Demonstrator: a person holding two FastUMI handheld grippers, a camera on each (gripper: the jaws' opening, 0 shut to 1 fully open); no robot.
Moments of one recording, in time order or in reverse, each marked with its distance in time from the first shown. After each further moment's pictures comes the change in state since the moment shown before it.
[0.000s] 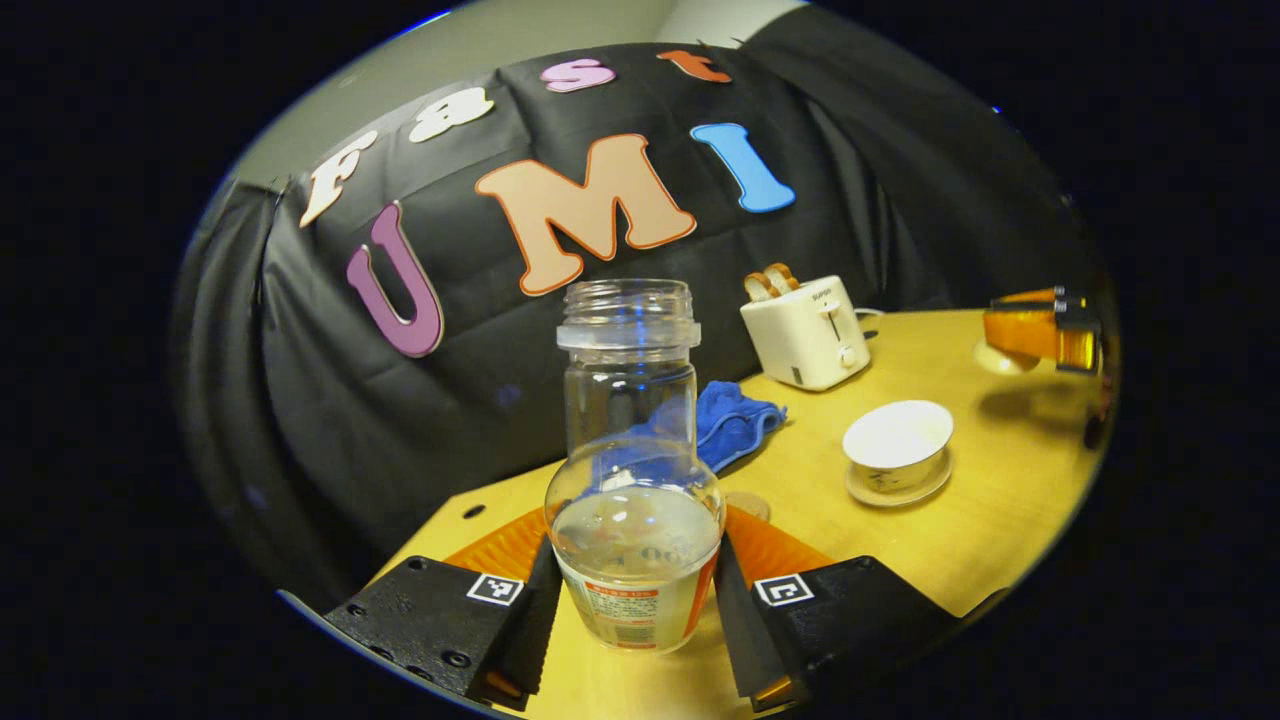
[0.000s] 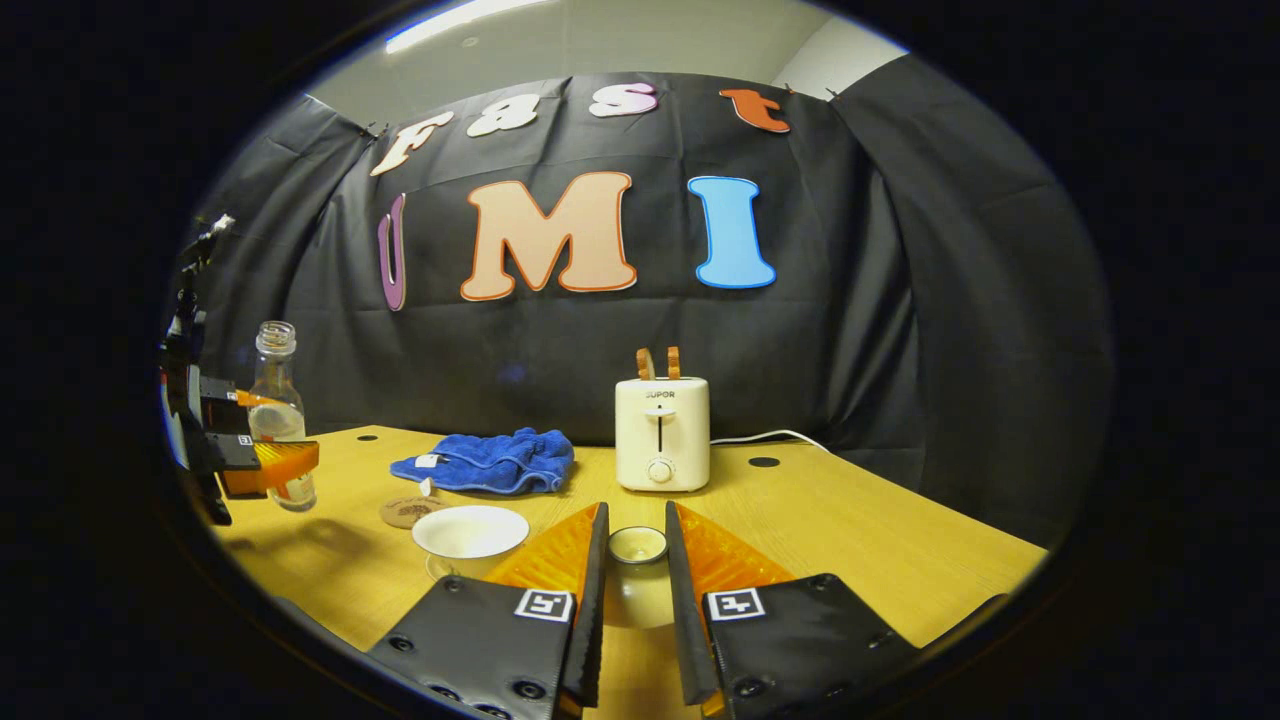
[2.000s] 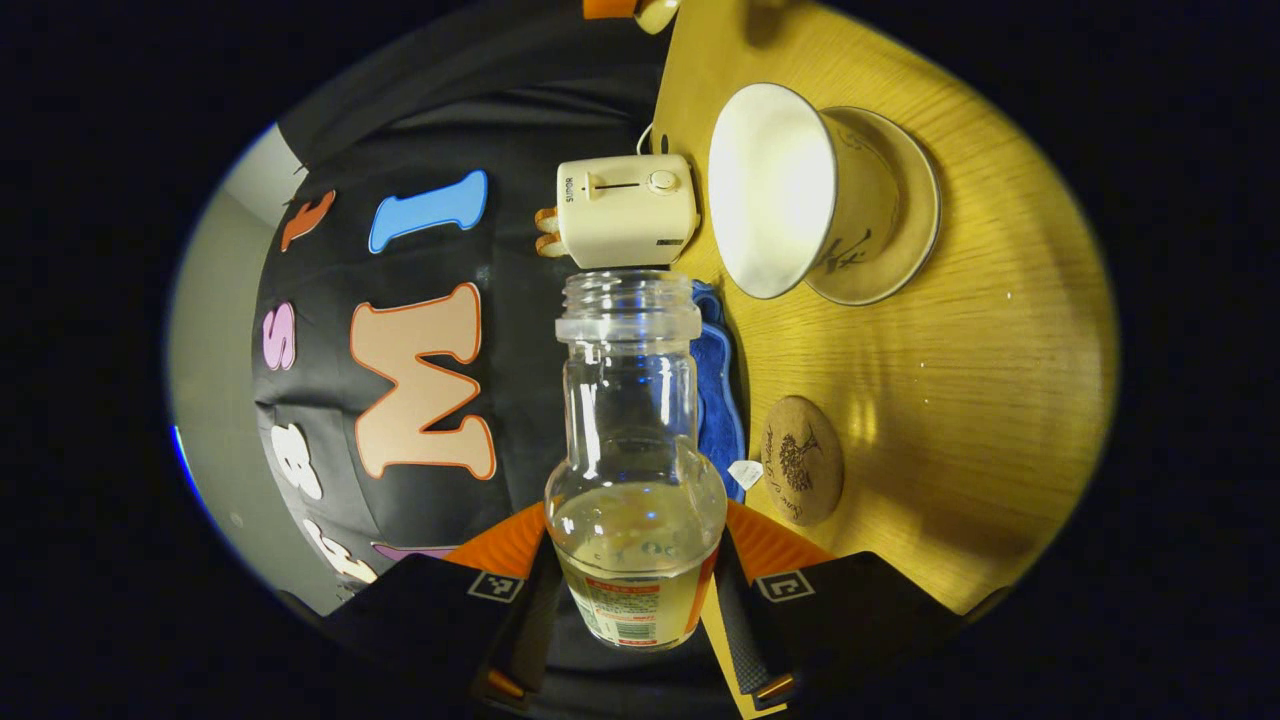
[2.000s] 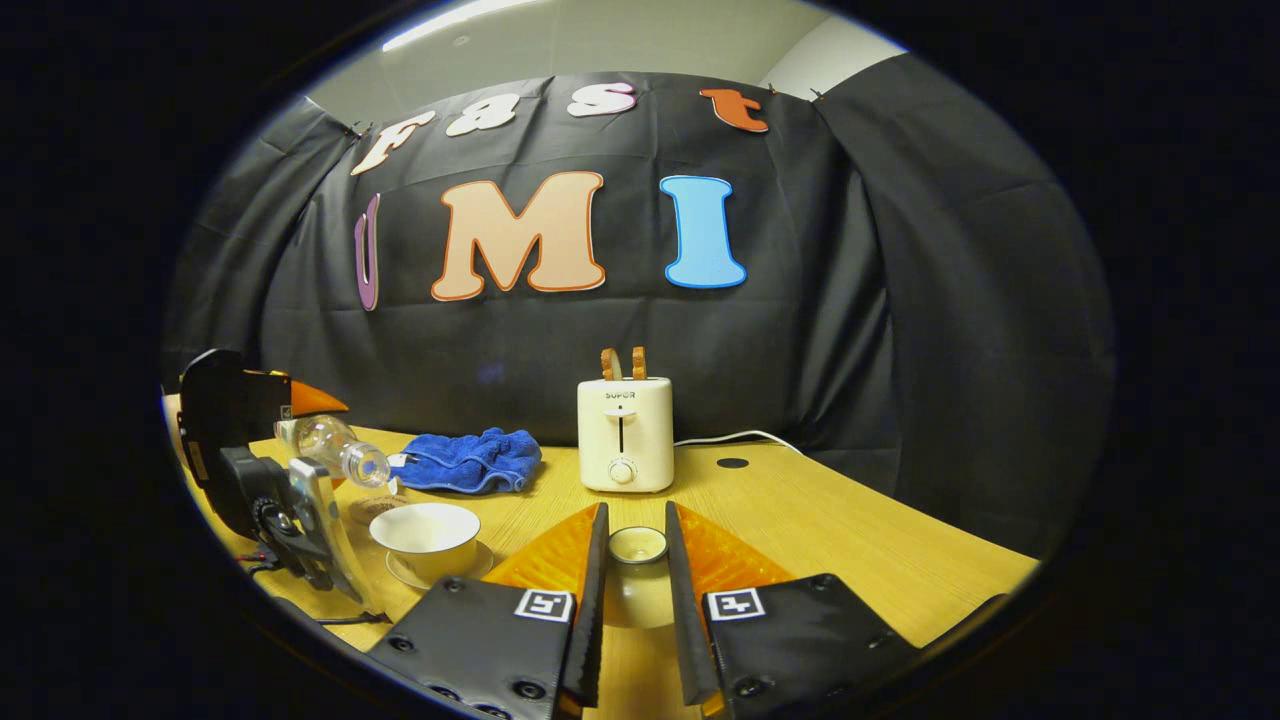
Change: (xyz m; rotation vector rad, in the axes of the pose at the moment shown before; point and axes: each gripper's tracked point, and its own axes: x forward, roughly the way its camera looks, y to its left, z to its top) left arm 0.067 -0.031 0.005 1.126 0.073 0.019; right arm 0.003 -0.028 0.001 0.000 0.000 -0.042
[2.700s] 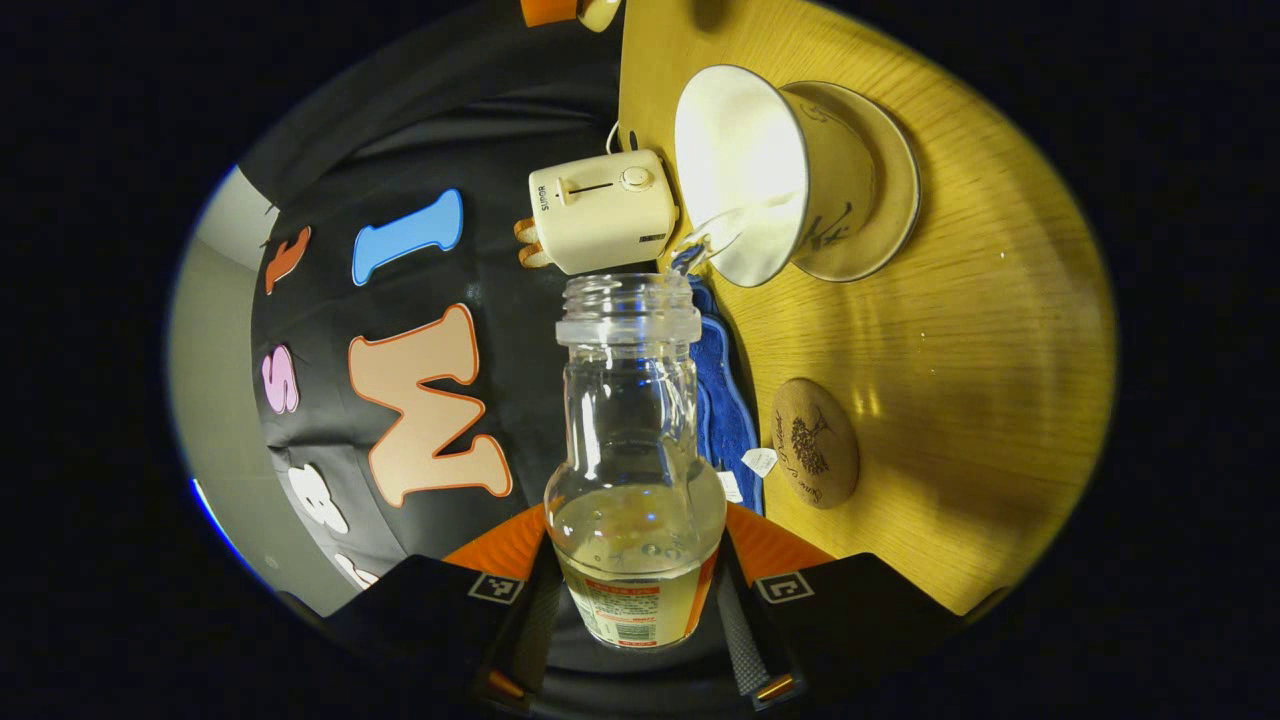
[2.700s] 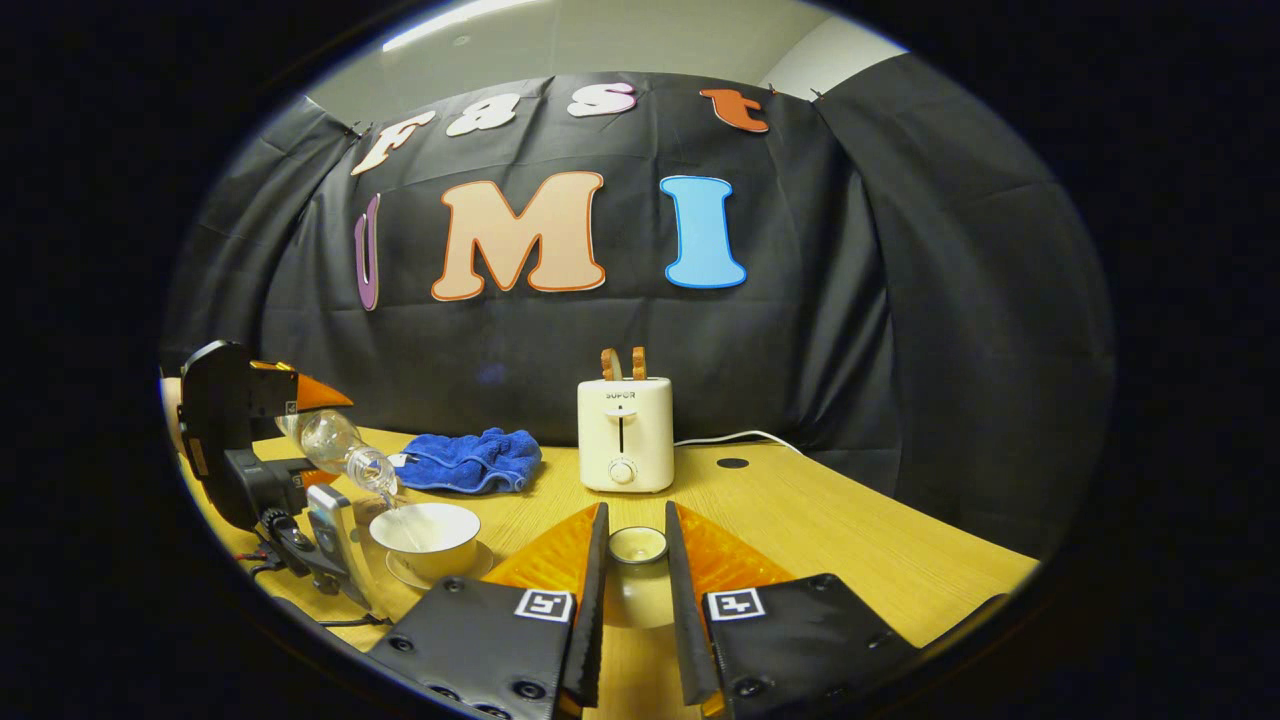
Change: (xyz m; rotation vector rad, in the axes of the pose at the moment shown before) left arm -0.001 0.007 -0.001 0.120 0.013 -0.002; right arm 0.000 0.000 0.000 0.000 0.000 0.000
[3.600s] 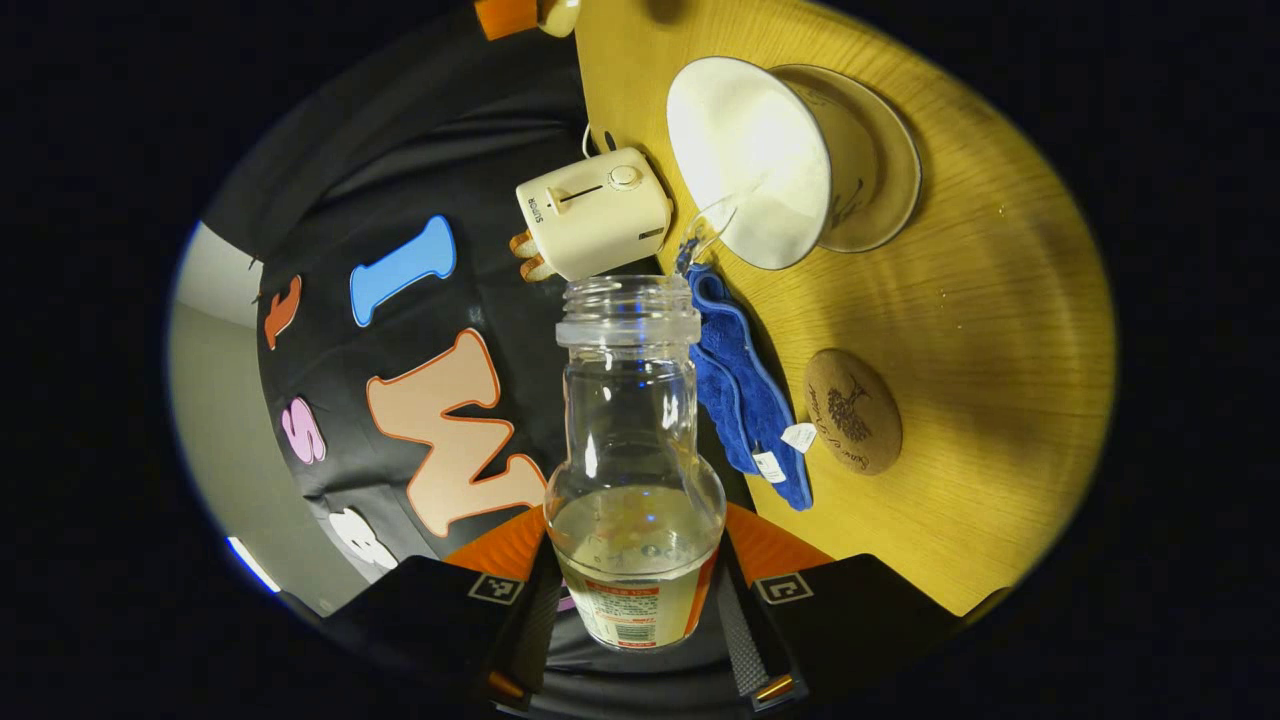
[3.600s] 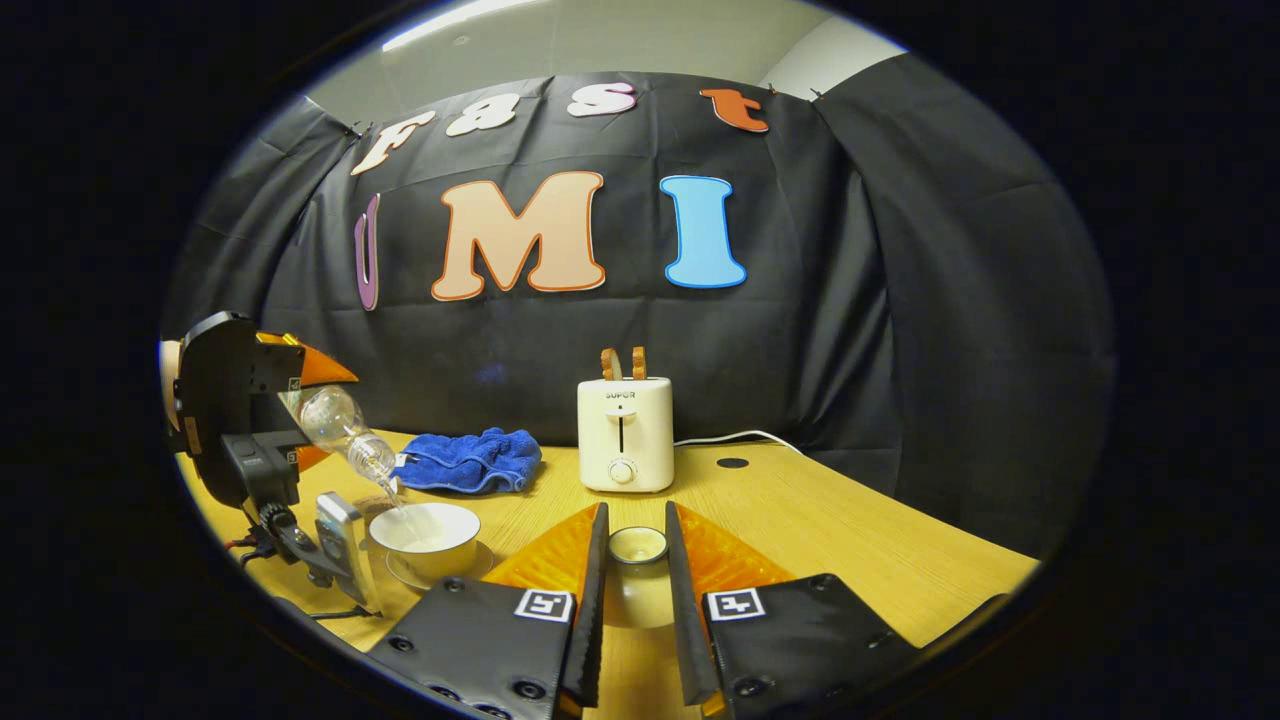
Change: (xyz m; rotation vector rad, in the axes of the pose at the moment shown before) left arm -0.003 0.032 0.001 0.176 0.026 0.039; right arm 0.000 0.000 0.000 0.000 0.000 0.000
